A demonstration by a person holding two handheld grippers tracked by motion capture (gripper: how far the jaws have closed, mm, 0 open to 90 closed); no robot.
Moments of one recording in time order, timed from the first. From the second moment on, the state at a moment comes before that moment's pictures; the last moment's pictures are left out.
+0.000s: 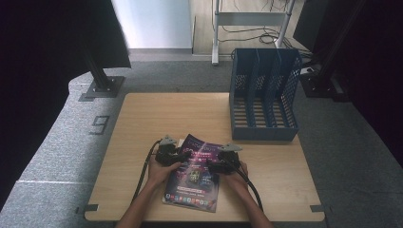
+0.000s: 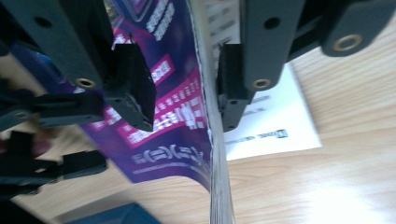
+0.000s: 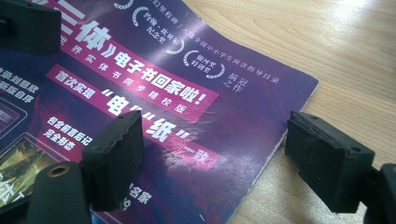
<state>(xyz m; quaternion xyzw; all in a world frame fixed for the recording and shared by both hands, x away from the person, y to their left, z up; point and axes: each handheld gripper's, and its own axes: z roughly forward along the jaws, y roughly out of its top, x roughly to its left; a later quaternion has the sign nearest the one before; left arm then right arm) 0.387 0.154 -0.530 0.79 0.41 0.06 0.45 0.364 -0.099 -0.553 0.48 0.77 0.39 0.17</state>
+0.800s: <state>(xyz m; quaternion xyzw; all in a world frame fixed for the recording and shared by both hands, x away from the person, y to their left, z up) 0.384 0.153 -0.532 0.79 0.40 0.10 0.46 0.363 -0.099 -0.553 0.49 0.76 0.39 0.17</state>
